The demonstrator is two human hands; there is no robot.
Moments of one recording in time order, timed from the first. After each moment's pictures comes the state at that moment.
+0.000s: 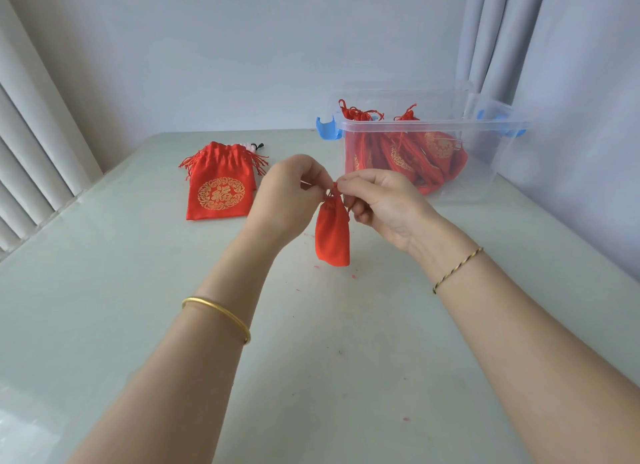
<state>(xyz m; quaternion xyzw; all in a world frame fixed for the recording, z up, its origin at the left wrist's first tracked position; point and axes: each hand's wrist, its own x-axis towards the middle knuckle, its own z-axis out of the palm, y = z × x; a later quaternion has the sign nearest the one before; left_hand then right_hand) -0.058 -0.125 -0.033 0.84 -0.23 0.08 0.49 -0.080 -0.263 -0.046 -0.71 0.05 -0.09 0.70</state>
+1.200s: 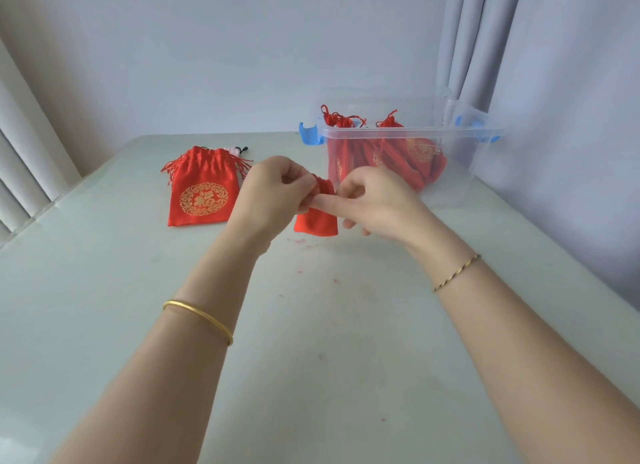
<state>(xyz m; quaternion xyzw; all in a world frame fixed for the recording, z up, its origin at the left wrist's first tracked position) -0.061 -0.131 -0.022 0.79 -0.19 0.02 0.59 -0.101 -0.273 -0.026 -0.92 0.02 -0.13 0.38</state>
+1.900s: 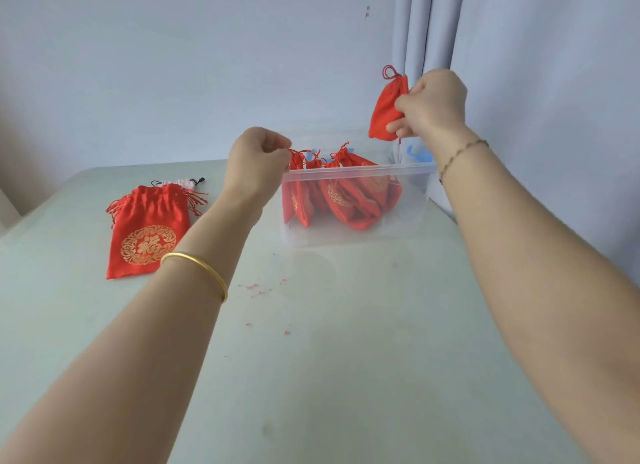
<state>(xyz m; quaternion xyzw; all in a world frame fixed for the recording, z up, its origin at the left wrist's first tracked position) 0.001 -0.207 0.026 0.77 -0.18 0.08 0.61 -0.034 -0.415 0.081 -0.81 0.22 -0.35 0.43</state>
